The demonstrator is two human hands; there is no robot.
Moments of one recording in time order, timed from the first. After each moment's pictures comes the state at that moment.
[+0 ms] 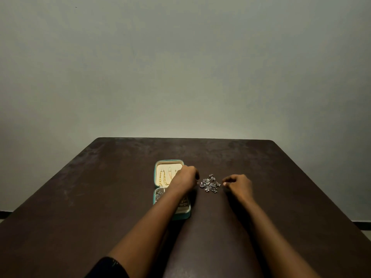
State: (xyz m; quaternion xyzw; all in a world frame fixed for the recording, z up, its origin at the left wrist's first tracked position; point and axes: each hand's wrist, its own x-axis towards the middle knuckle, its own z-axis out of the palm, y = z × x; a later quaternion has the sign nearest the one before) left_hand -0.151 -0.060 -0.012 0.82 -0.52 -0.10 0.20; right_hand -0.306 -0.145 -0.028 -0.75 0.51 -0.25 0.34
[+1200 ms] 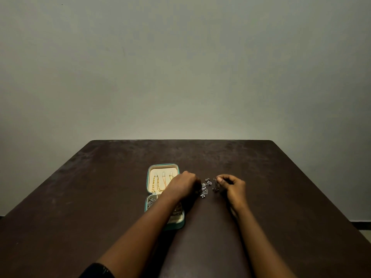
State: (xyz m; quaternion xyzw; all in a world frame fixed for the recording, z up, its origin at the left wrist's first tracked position) left_hand -0.148 -0.075 -0.014 0.77 -0.63 -0.06 0.09; right_hand -0.288 -0.162 -0.055 -0.56 0.38 -0.44 0.59
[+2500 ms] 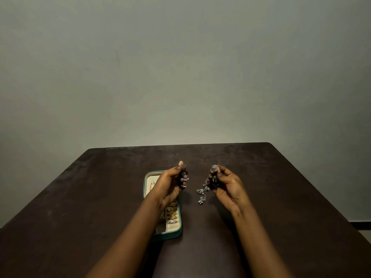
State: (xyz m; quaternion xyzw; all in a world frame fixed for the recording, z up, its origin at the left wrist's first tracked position) left_hand -0.149 -0.055 0.013 0.44 -0.19 -0.50 0.72; right_hand -0.286 -0.144 -0.001 -0.35 0.19 -0.39 0.83
